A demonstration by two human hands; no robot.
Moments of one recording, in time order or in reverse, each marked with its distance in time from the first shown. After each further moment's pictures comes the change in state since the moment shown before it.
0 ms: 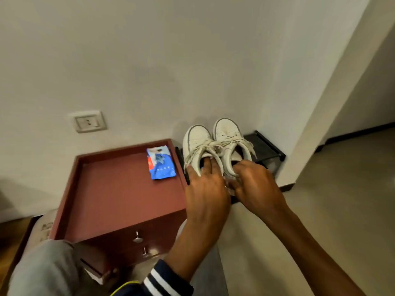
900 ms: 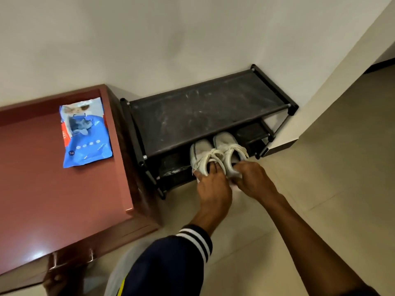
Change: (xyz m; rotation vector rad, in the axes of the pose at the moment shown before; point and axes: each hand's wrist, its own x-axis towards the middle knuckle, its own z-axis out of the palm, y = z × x) left_hand 0.140 0.019 0.343 -0.093 -0.577 -0.138; right_hand 0.047 0.269 0.274 0.108 -0.447 0.250
